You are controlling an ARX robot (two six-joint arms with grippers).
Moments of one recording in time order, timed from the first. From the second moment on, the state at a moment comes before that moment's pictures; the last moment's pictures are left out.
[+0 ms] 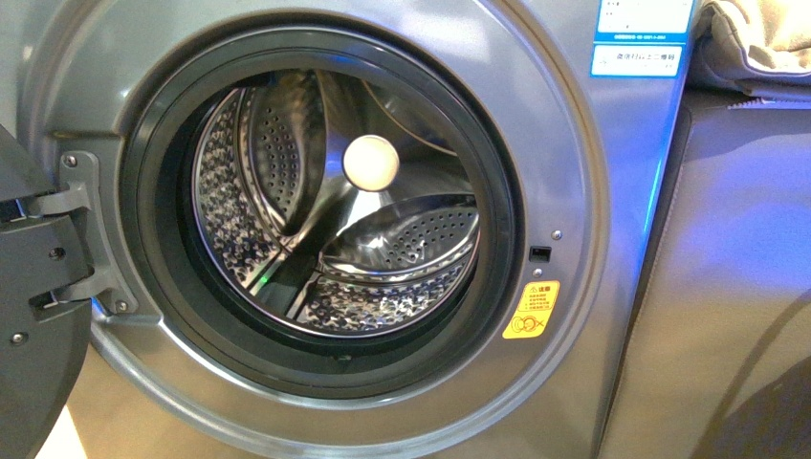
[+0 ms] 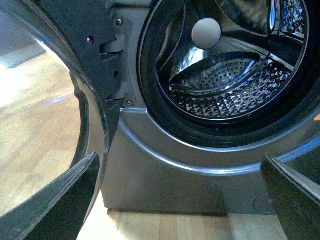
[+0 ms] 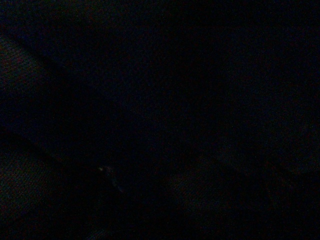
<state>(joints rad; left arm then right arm) 0.00 0.00 0.01 -0.01 0.00 0.00 -0.80 2.84 1.29 0.27 -0.35 -0.13</state>
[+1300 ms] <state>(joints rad) 0.00 0.00 0.01 -0.01 0.00 0.00 -0.82 2.82 1.20 0.40 -0.38 -0.11</state>
